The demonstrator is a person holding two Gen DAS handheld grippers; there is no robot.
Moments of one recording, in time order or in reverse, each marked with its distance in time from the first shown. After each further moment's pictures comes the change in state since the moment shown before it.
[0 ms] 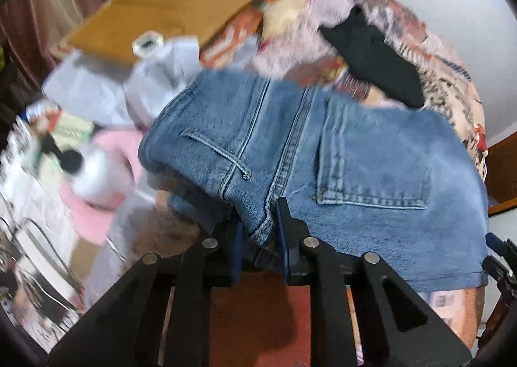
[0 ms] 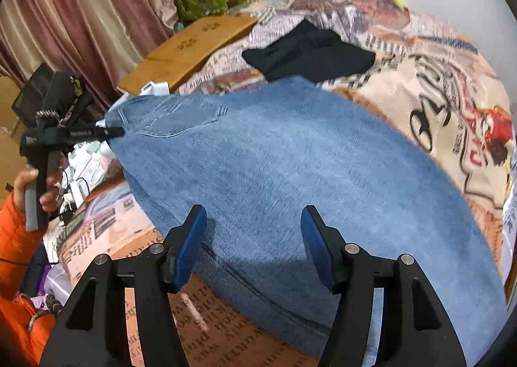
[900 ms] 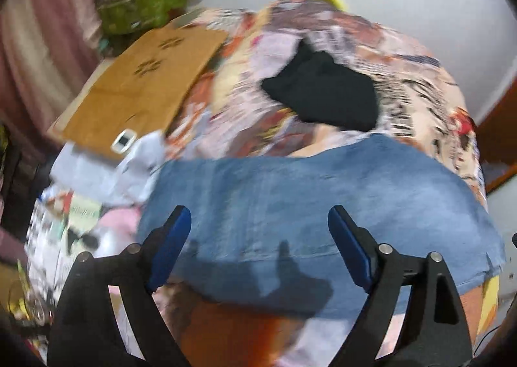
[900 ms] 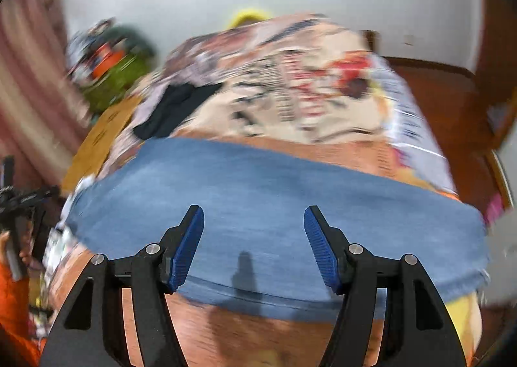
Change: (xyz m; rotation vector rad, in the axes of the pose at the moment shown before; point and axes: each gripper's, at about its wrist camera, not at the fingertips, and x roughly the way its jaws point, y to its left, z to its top) left arm -0.073 -0.111 0.036 0.265 -0.189 0.051; right arm -0.138 -0.135 -0.099 0.492 -0.308 -0.290
